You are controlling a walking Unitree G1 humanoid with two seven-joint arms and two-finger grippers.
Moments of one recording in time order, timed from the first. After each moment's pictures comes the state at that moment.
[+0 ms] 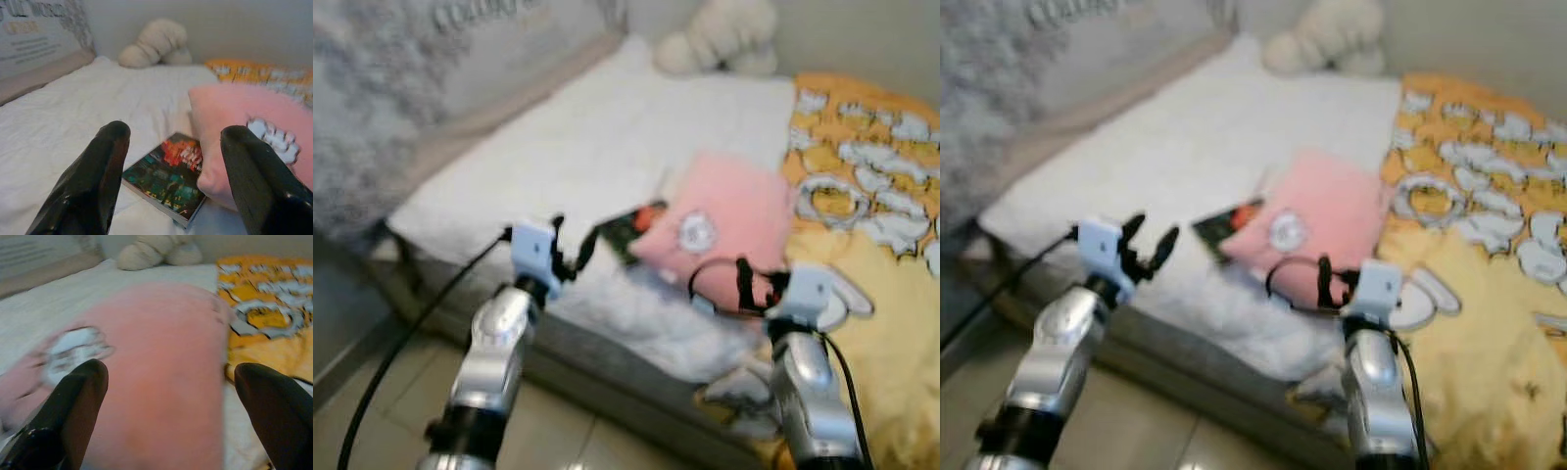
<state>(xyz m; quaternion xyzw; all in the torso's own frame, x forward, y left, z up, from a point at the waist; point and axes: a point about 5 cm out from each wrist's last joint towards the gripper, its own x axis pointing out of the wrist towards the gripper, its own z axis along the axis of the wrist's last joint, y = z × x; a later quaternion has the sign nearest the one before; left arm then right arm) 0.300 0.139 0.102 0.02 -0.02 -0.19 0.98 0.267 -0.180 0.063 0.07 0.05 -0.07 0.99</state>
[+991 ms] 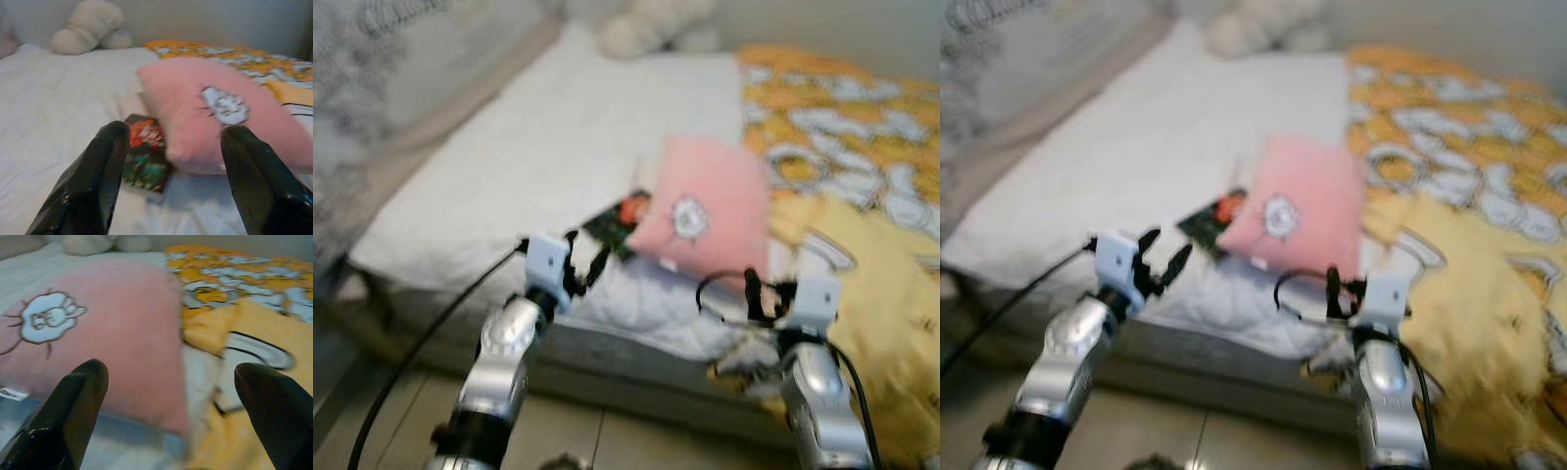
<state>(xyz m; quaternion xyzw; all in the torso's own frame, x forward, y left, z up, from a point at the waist) 0.294 0.131 0.089 0.02 -0.01 -0.22 0.98 0.257 -0.190 0.057 0.02 0.06 -0.07 1.00</state>
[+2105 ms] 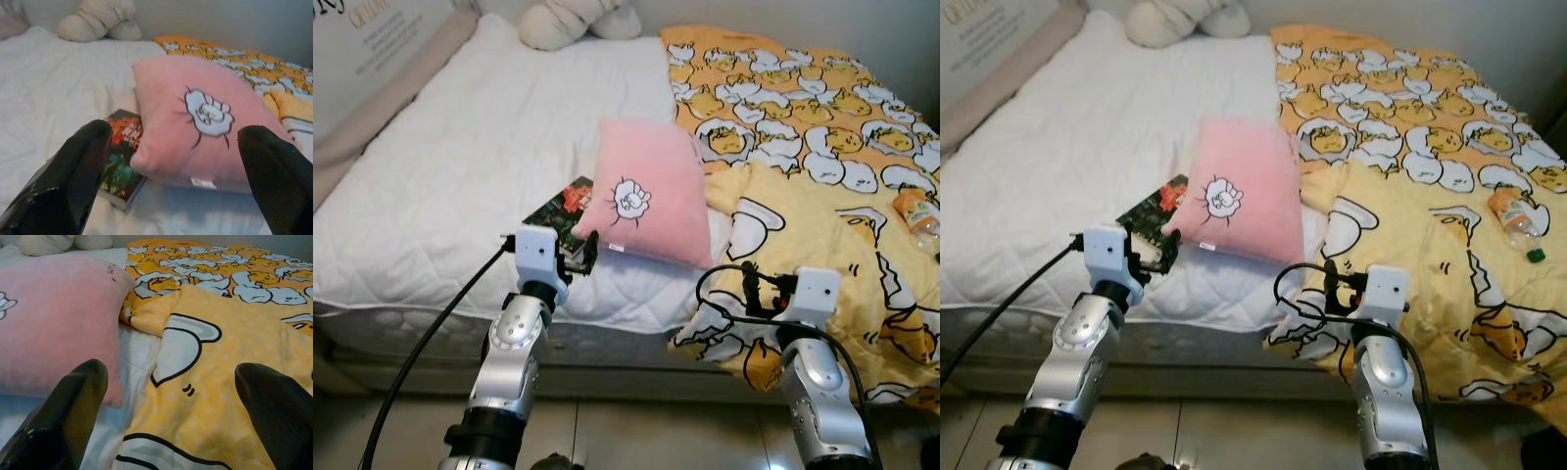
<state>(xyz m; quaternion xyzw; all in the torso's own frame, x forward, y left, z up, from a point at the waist) 0.301 0.131 0.093 -0.02 0.00 -0.10 0.99 0.264 -0.190 0.055 0.04 0.06 -0.05 1.00</state>
